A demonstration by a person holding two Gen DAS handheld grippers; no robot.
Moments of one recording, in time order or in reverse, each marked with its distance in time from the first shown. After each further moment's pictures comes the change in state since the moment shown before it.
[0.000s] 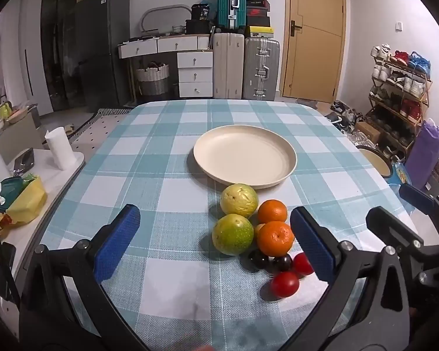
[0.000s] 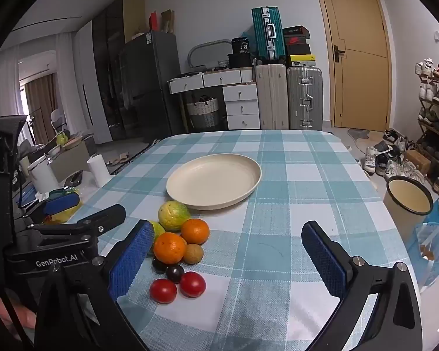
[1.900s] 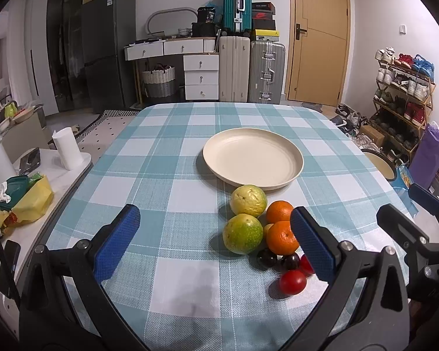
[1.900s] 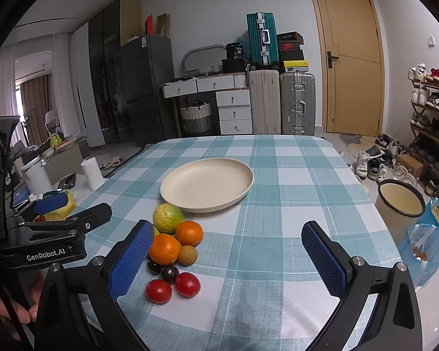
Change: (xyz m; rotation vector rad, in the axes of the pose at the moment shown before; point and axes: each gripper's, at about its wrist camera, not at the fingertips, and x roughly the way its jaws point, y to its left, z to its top) left arm -0.010 0.010 -0.004 -0.001 -0.050 0.017; right arm -0.005 0.002 -0.003 -0.008 -0.036 -0.038
